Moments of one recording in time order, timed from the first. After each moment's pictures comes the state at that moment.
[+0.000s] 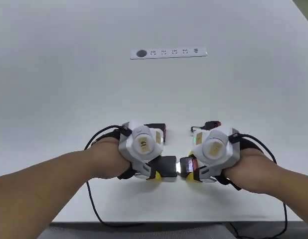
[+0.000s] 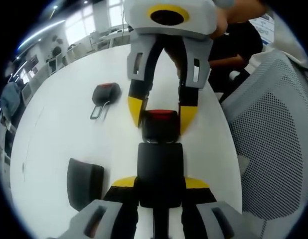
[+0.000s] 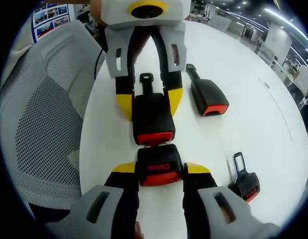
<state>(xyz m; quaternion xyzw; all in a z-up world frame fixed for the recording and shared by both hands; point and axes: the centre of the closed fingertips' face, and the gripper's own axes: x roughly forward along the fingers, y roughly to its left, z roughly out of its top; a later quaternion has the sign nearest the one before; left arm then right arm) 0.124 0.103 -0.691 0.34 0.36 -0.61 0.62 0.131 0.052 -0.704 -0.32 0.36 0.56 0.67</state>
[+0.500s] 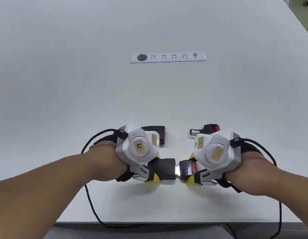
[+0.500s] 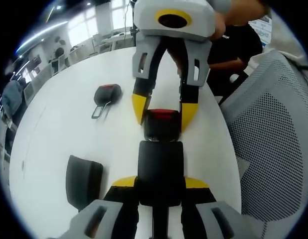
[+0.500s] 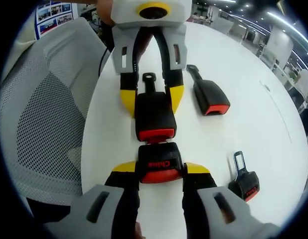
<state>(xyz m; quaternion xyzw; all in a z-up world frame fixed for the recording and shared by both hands) 0.123 0.106 -0.690 0.33 0.36 -0.61 0.63 0.122 0.048 -0.696 -0.33 0.35 0.57 0.67</state>
